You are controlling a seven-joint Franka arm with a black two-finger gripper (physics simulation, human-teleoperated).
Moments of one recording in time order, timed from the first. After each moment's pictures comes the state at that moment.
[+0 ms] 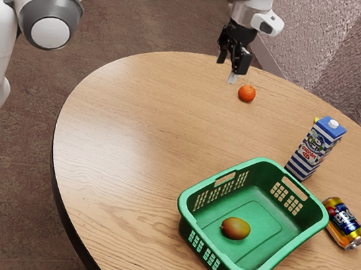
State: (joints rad) arm -0.40 0.21 0.59 -1.27 -0.11 1.51 0.09
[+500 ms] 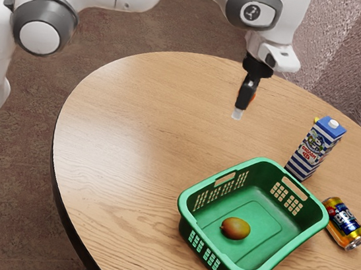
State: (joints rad) arm -0.41 0.23 0.39 -1.25 -0.14 1.51 0.48
